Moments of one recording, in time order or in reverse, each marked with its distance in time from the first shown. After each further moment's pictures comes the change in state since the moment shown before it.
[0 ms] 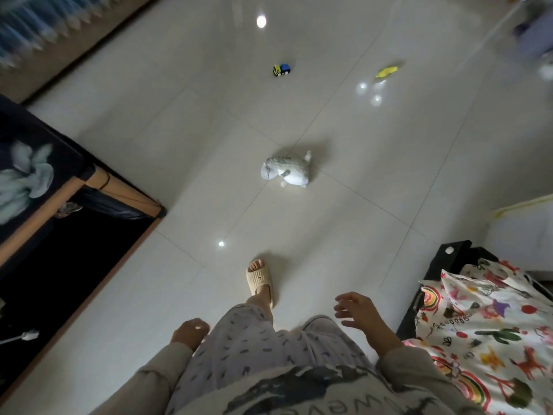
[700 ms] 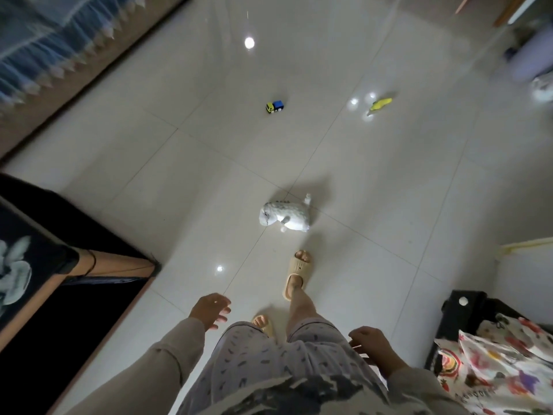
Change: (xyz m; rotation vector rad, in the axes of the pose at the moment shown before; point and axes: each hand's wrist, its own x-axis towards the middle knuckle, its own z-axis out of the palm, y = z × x) left_hand 0.065 0.232 -0.152 -0.273 -0.055 0.103; right_hand 0.086 -0.147 -0.005 -0.100 0.079 0.182
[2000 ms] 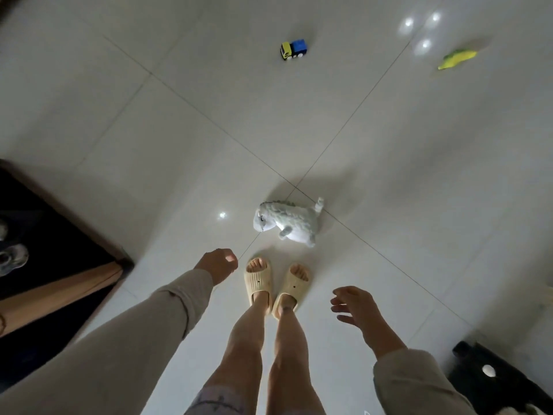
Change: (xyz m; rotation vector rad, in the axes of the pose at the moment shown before) left_hand 0.237 0.277 -0.001 0.450 -0.051 0.001; right_hand 0.222 -0.294 -0.017 0.100 -0.138 0.020
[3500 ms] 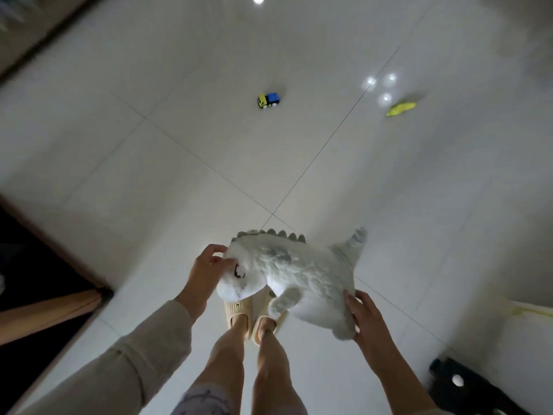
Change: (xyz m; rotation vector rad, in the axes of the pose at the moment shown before) left_hand -0.109 0.050 0.022 -0.766 0.184 0.163; right_hand -0.089 0.018 -0.070 0.236 0.034 -0.269
